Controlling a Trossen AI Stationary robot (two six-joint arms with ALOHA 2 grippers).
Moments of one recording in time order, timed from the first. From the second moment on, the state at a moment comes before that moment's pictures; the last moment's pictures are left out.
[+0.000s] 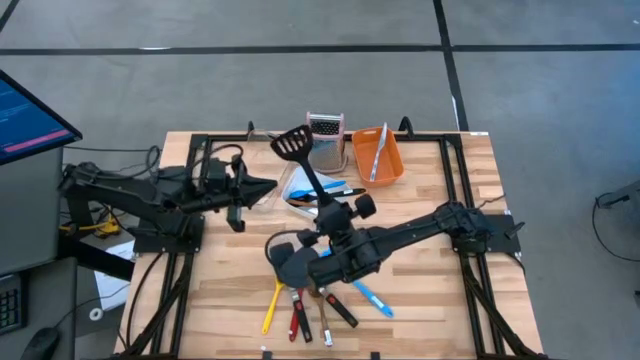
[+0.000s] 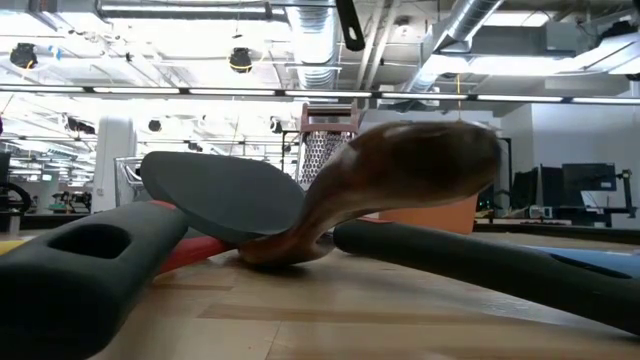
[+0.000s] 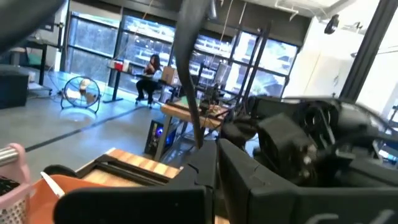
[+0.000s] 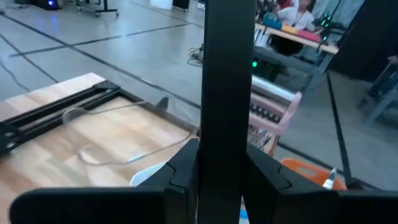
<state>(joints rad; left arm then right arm) -0.21 0.90 0.82 0.28 -0.40 -0.21 0.38 2.20 2.33 -1.51 1.33 1.19</state>
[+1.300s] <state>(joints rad) -0.14 1.20 0.82 0.71 -0.47 -0.23 0.38 2.25 2.33 -1.46 1.39 1.00</state>
